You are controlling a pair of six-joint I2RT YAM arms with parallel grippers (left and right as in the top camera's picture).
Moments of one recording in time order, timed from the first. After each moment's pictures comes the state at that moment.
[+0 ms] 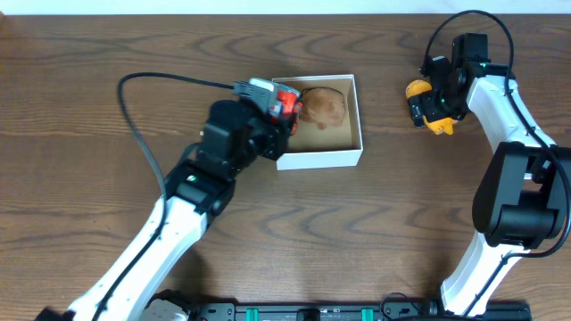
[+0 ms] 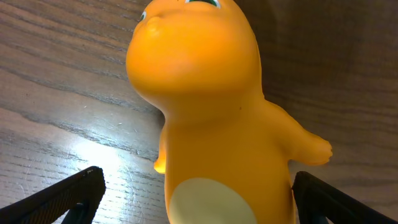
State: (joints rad) left arm -0.46 1.29 0.90 -0.10 0.11 -0.20; right arm -0.09 2.05 1.55 -0.77 -0.03 -0.35
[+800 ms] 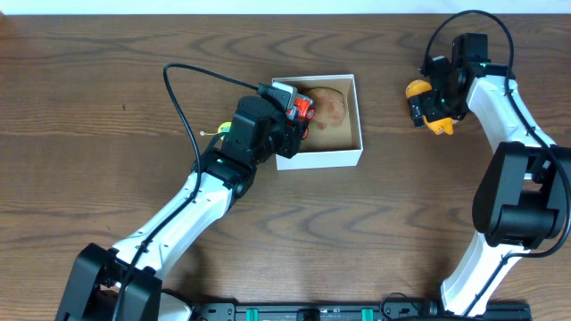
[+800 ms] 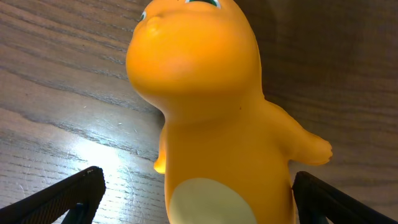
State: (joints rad) left arm -0.49 1.51 0.90 0.03 0.12 -0.20; right arm -0.09 2.05 1.55 -0.77 -0.03 -0.35
